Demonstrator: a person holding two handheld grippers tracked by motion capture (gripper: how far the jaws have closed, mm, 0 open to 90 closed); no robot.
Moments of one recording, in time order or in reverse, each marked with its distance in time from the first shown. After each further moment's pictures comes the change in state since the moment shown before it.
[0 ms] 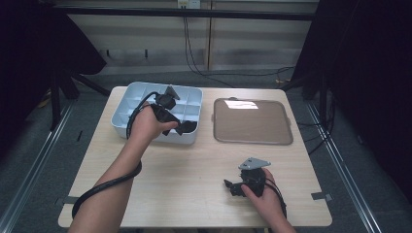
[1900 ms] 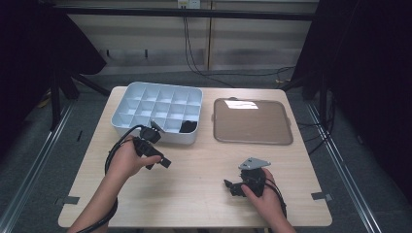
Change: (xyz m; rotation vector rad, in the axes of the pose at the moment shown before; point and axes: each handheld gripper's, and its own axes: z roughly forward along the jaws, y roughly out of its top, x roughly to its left) left arm 0.002 -0.098 0.022 0.034 -0.093 0.014; right arm 0.000 0.000 0.000 0.005 0.001 0.003
